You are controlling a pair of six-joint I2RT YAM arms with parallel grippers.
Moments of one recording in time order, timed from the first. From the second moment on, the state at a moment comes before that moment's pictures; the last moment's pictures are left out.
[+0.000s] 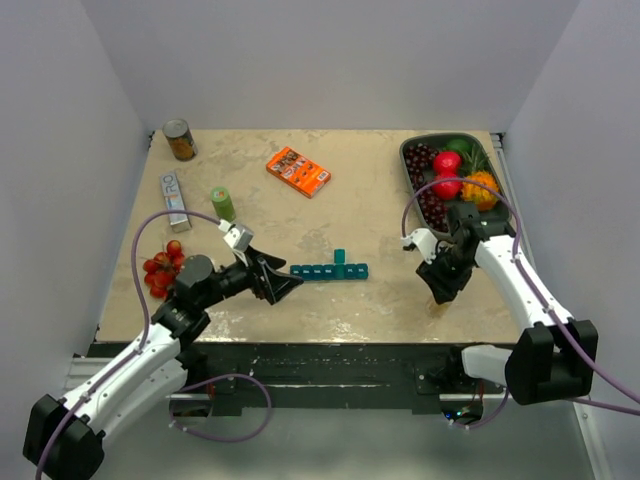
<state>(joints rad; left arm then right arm) -0.51 0.67 0.33 0.24 0.47 -0.49 0.12 1.23 0.93 -1.19 -0.18 -0.75</state>
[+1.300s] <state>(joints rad) -1.10 1.32 0.40 0.73 0.20 0.03 0.55 1.55 1.25 -1.21 -0.76 -0.76</state>
